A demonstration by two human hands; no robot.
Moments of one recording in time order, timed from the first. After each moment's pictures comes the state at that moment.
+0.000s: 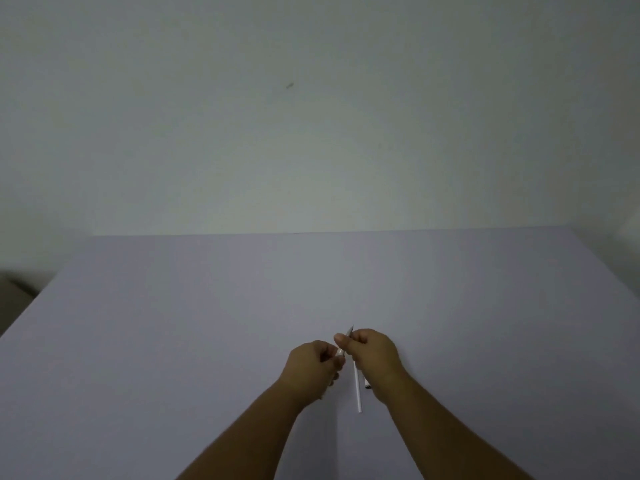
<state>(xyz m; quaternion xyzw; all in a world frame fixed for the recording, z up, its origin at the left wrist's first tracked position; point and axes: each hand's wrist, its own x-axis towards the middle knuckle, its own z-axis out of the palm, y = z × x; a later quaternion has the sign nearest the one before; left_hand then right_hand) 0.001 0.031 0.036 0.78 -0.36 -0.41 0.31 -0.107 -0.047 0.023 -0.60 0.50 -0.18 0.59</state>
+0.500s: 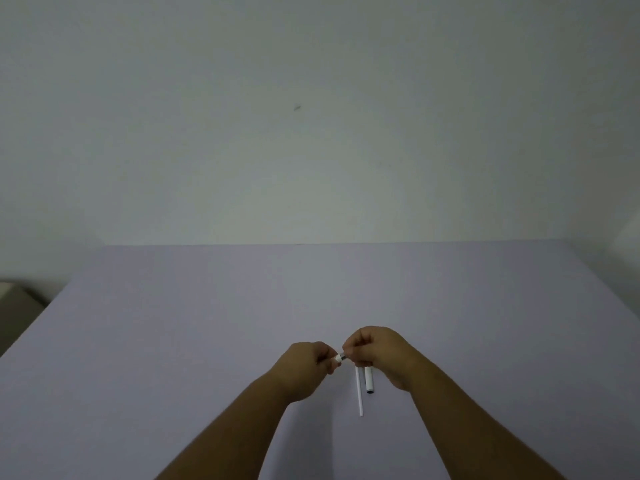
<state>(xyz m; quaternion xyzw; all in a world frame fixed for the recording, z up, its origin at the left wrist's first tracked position) 0.017 0.042 0.068 0.77 -0.49 -0.36 0.21 -0.123 -0.064 0.053 -0.62 0.40 -0.10 0.66</state>
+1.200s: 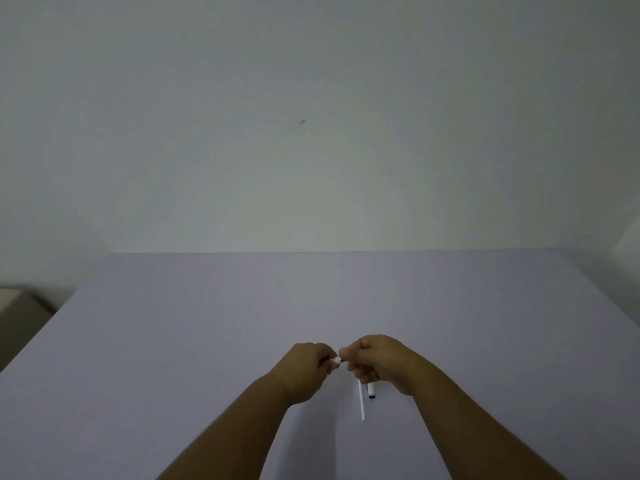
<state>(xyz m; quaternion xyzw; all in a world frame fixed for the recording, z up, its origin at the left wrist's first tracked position) 0.022 0.048 0.076 0.76 -0.56 -0.29 0.17 -0.125 -0.055 0.068 -0.64 0.40 -0.04 0.65</state>
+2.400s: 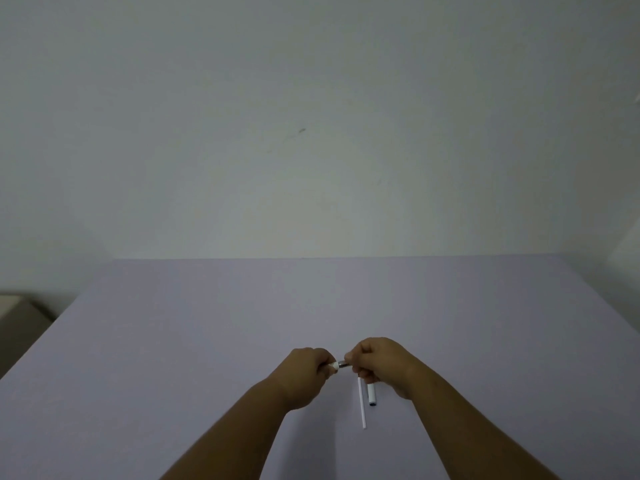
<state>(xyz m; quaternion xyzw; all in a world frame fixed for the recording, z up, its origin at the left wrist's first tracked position) 0.027 0.047 0.071 0.76 -0.57 -0.27 0.17 -0.123 -0.057 0.070 -0.65 0.42 -0.06 0.63</state>
